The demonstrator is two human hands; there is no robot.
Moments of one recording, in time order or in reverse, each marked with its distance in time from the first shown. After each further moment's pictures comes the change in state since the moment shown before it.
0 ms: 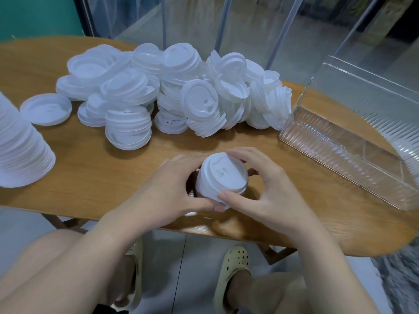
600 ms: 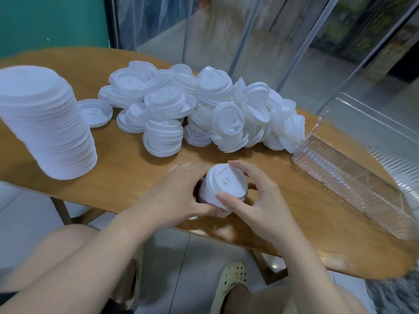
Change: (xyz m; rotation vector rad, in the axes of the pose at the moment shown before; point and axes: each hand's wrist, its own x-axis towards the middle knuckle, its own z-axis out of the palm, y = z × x) left_hand -0.019 -0.019 -0.025 0.042 0.077 0.022; right_hand 0.011 -0.032 0.037 -0.009 0.023 0.147
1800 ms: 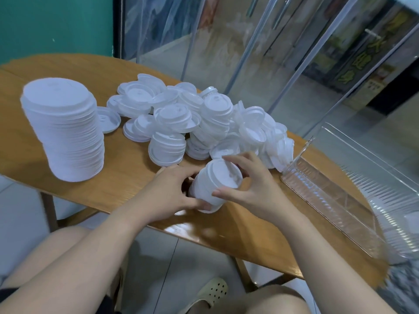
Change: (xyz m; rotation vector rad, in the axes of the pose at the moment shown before) left_hand 0.006 -0.023 -0.016 -0.162 0.070 -0.113; right_hand 0.054 -0.026 -0.026 -0.192 -0.138 -0.081
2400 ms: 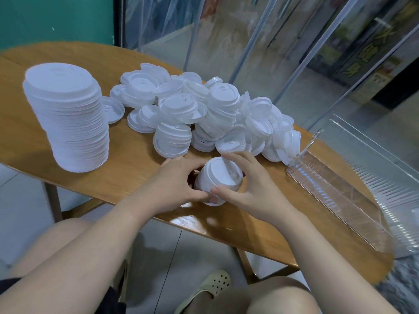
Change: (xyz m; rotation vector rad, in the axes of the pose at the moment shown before) left_hand -0.002 -0.002 -0.002 0.012 -0.010 0.019; right_hand -0.008 -0.005 0.019 -0.073 -0.059 0.014
